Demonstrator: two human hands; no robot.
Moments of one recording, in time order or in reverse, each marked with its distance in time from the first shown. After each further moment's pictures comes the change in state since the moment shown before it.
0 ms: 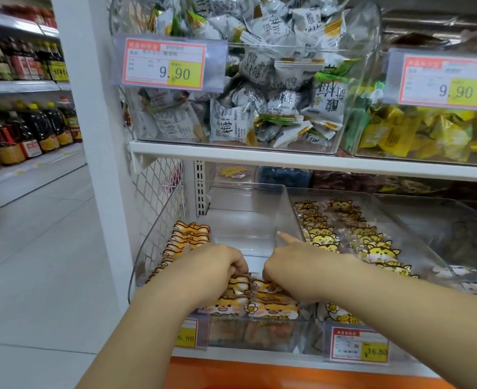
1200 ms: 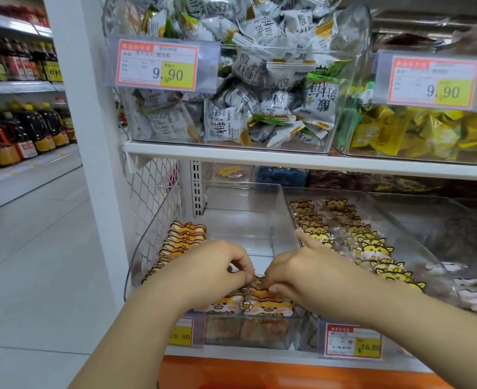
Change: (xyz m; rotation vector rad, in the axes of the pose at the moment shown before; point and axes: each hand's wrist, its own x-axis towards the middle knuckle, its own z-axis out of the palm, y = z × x) left_hand -0.013 0.005 0.000 -0.282 0.114 0.113; right_hand -0.047 -0.005 0.009 0.362 0.249 0.098
